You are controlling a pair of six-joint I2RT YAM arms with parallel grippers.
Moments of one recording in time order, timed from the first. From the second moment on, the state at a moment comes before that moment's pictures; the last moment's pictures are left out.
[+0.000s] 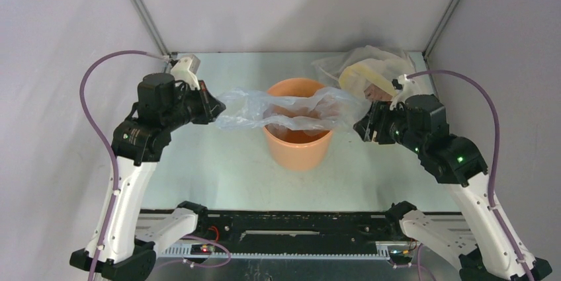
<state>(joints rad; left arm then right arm) -0.27 0.97 1.41 -0.93 0.21 -0.32 0.48 0.85 1.25 -0.94 0.00 0.45</state>
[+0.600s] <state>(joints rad) -0.27 0.92 1.39 -0.96 0.24 -0.31 0.47 0.85 1.21 -0.88 0.02 0.48</state>
